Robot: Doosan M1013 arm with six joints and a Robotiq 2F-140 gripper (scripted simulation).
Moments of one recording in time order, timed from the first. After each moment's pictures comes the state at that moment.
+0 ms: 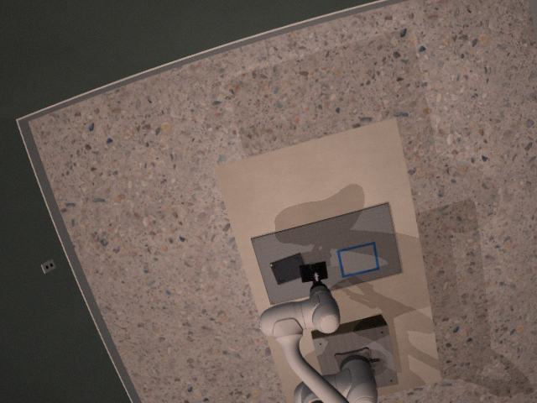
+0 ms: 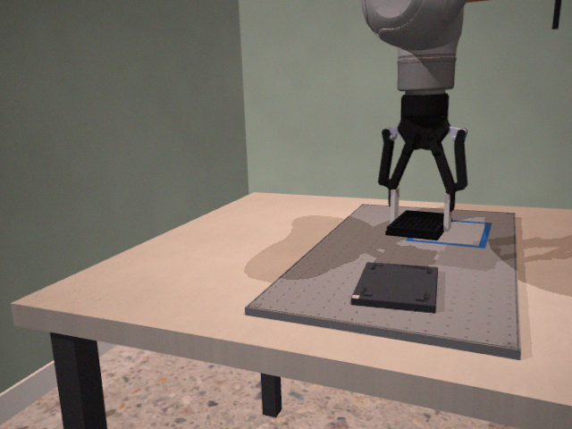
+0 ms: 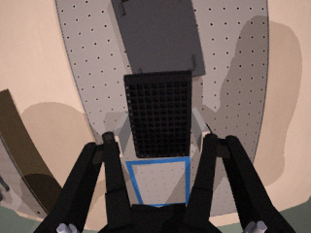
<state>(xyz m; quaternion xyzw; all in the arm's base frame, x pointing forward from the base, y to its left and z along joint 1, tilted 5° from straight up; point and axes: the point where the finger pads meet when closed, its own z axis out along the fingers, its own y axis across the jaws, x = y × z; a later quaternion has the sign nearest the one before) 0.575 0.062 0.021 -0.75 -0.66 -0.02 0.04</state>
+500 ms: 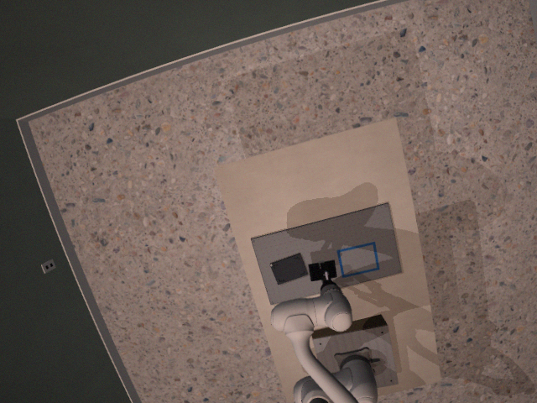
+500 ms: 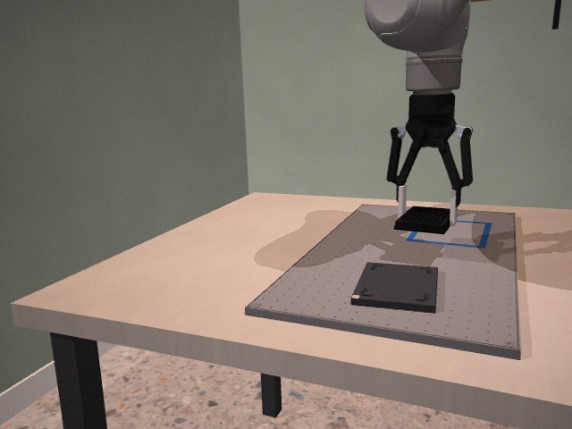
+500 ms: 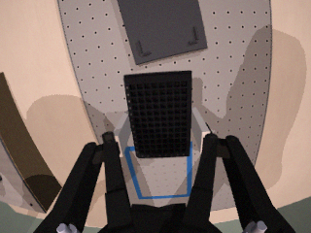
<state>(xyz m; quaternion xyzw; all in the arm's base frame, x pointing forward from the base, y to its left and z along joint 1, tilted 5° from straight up) 0.568 0.020 0.016 -0.75 -0.66 -0.02 0.04</state>
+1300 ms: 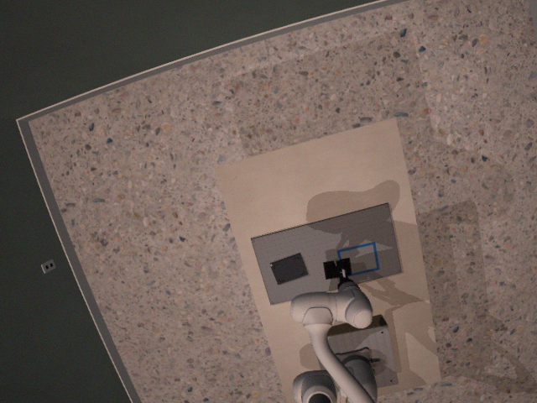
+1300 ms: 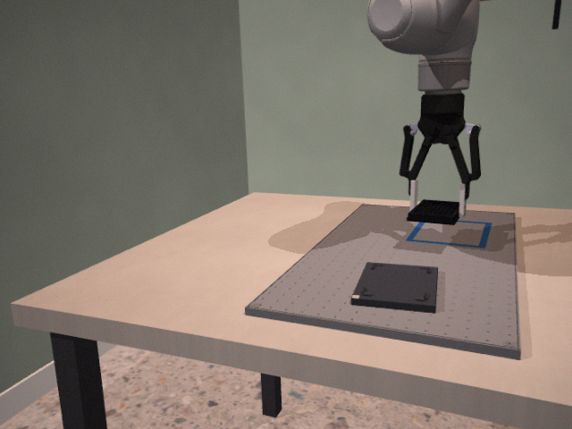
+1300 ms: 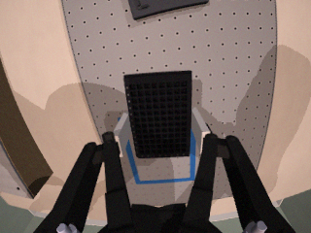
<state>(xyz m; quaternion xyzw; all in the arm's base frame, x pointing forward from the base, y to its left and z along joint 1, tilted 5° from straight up) 0.555 -0.052 0.008 -0.75 -0.66 -0.02 0.04</state>
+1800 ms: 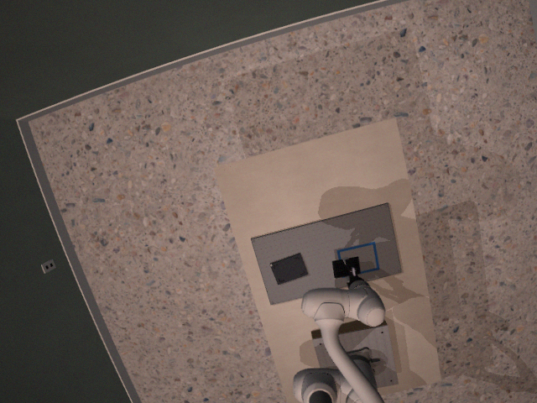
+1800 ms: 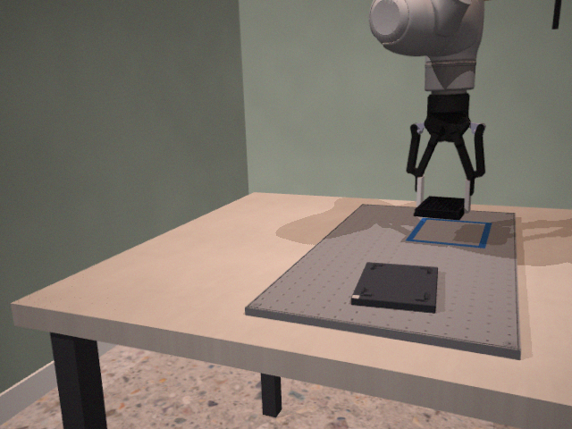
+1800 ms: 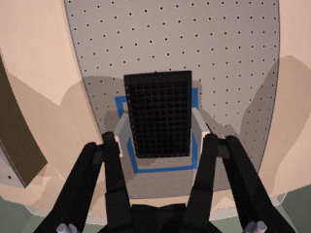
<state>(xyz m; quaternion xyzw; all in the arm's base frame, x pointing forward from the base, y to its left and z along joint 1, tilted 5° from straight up) 0.547 -0.094 0.003 -0.75 -0.66 -0.02 0.04</state>
